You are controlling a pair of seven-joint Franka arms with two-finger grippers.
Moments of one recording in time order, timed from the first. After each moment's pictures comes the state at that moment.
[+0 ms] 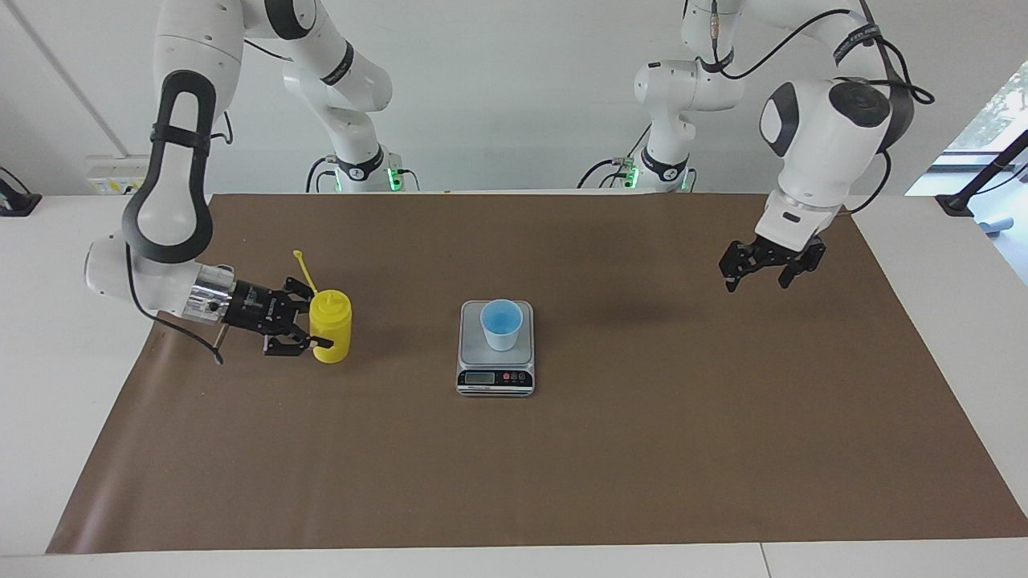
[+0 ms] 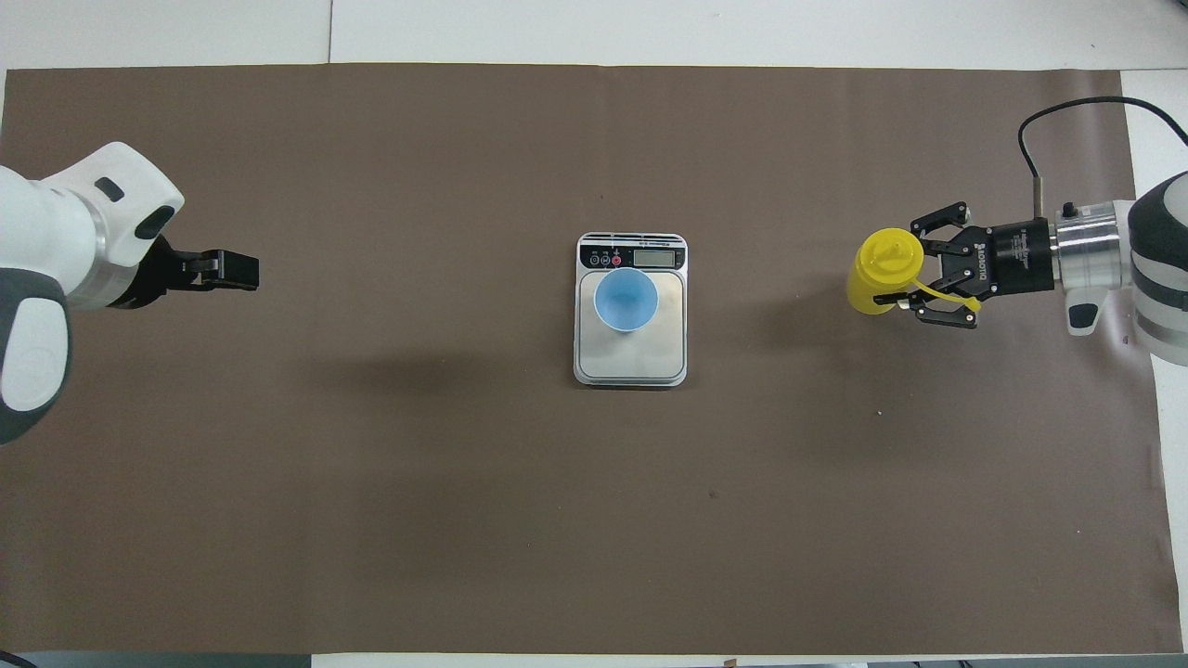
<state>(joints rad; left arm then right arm) -0.12 -0.03 0.02 -1.93 0.01 1.98 -0.05 -0.22 0.33 0.04 -1.86 0.90 1.82 1.07</state>
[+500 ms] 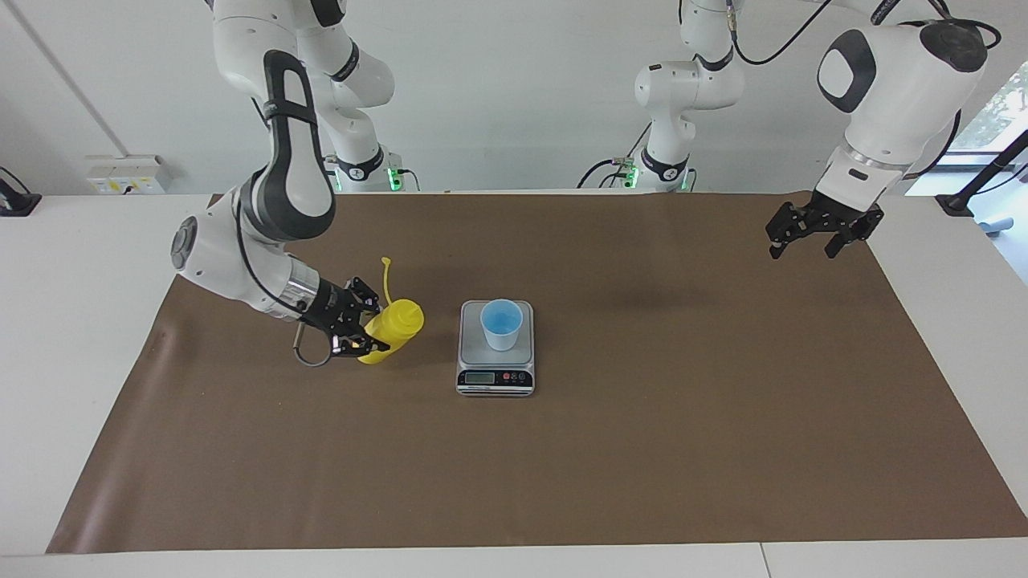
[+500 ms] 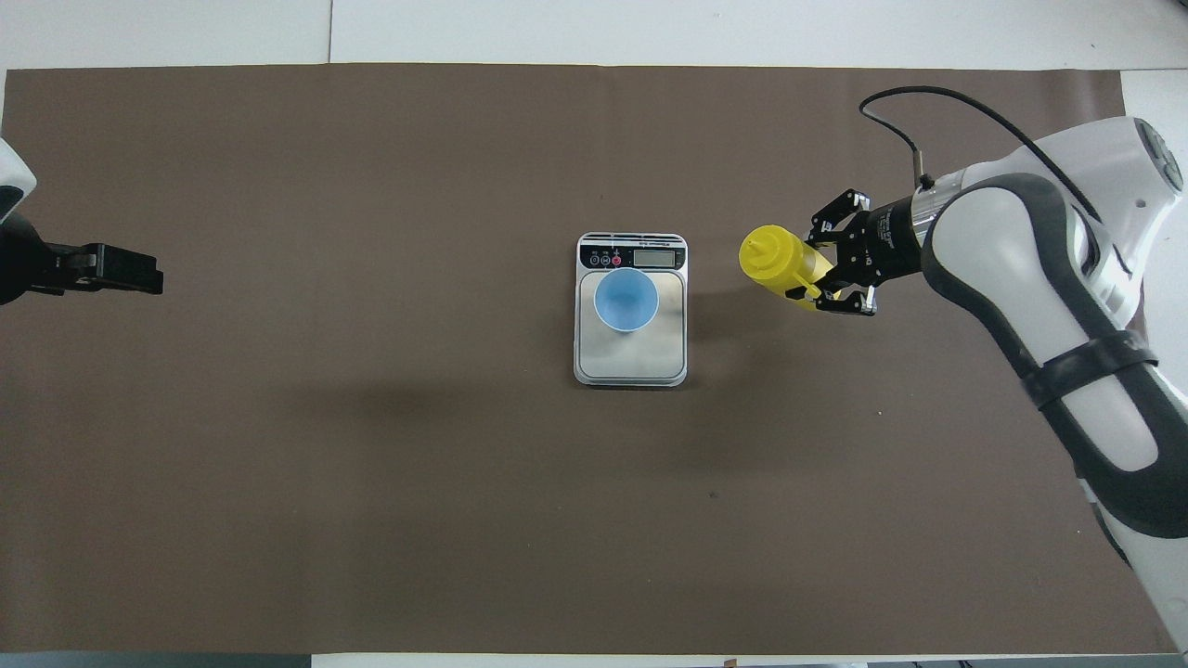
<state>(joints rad) -0.05 -0.04 0.02 -1.75 -0.01 1.75 0.04 0.05 0.30 0.04 -1.83 0.58 2.02 1.45</state>
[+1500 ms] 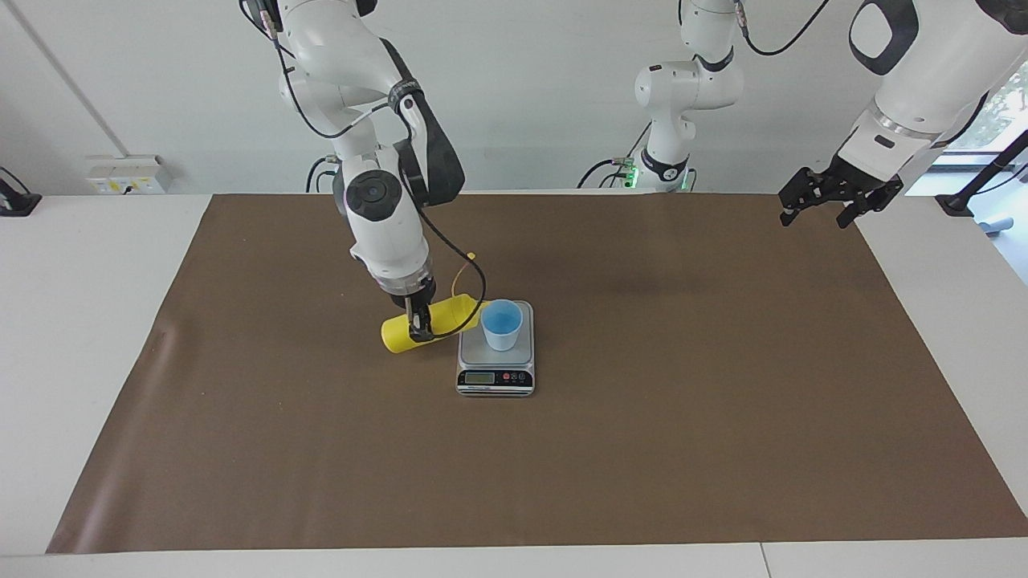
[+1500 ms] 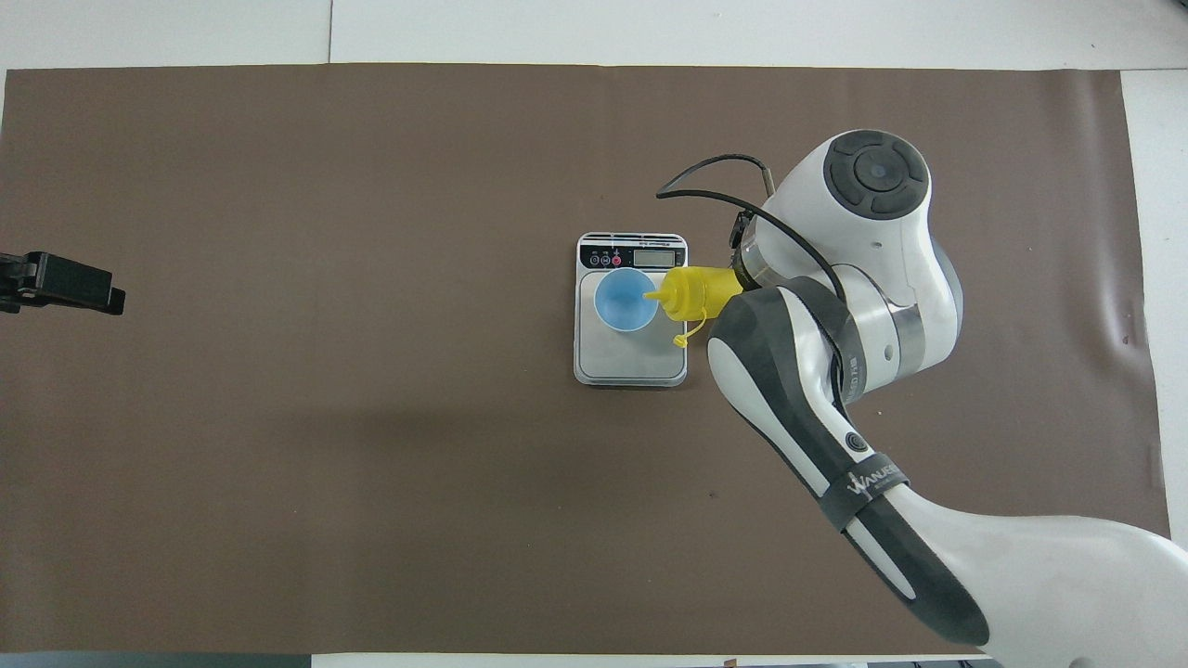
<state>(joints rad) -0.03 -0.02 0.02 -1.63 -0.04 1.56 0.10 0.32 0.30 0.04 -1.76 0.02 2.05 1.82</state>
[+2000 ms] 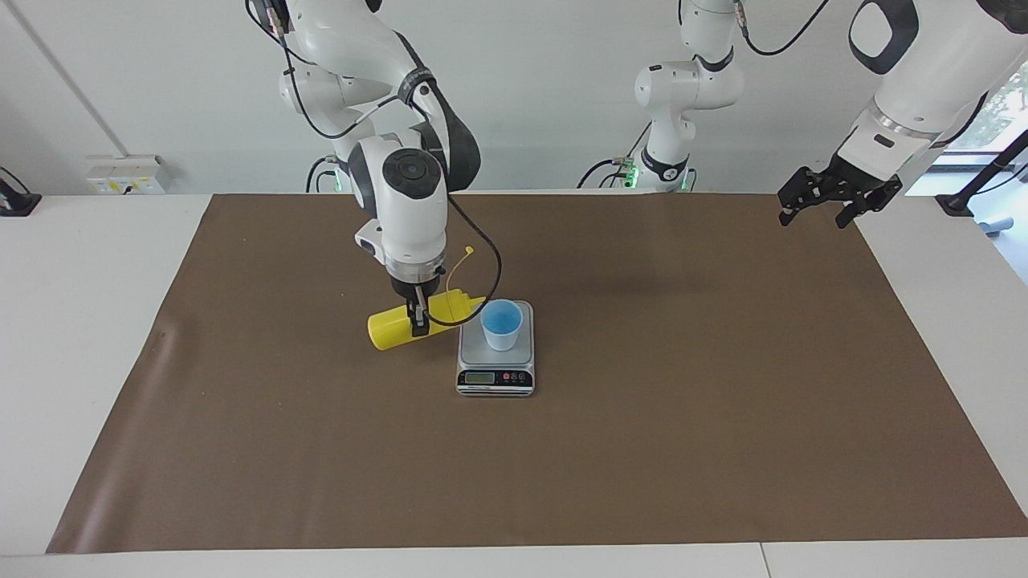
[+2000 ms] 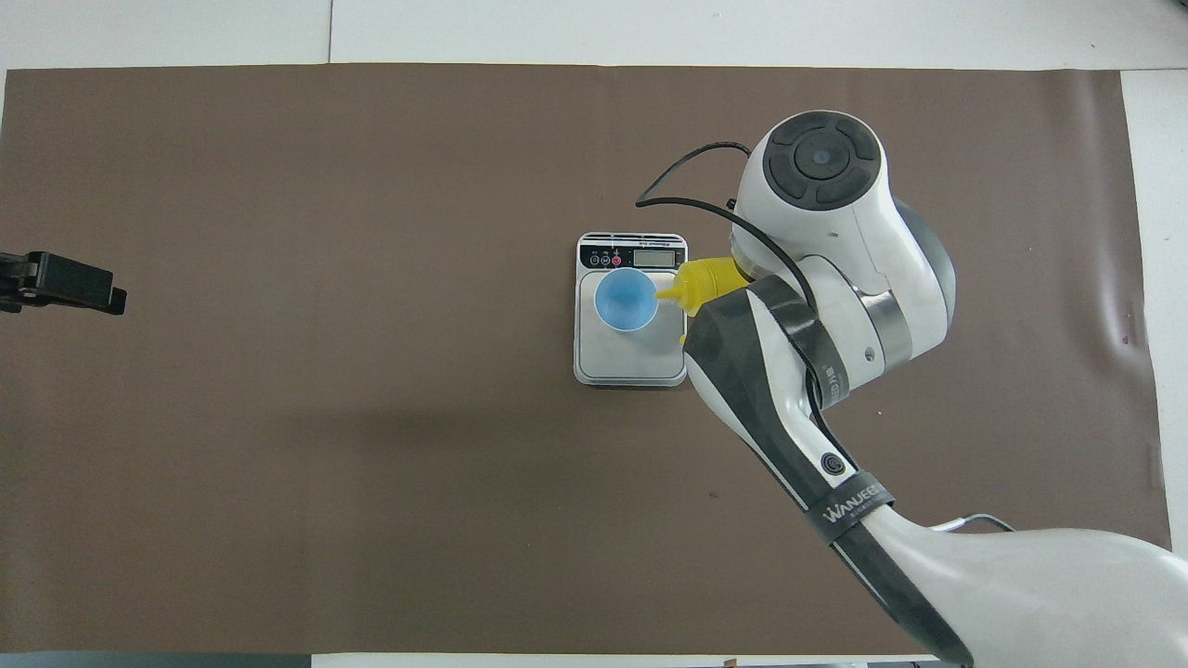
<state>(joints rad) -0.03 -0.02 0.02 -1.63 -0.04 1.55 0.10 0.35 0.32 0.04 -1.63 -0.16 1.87 1.84</state>
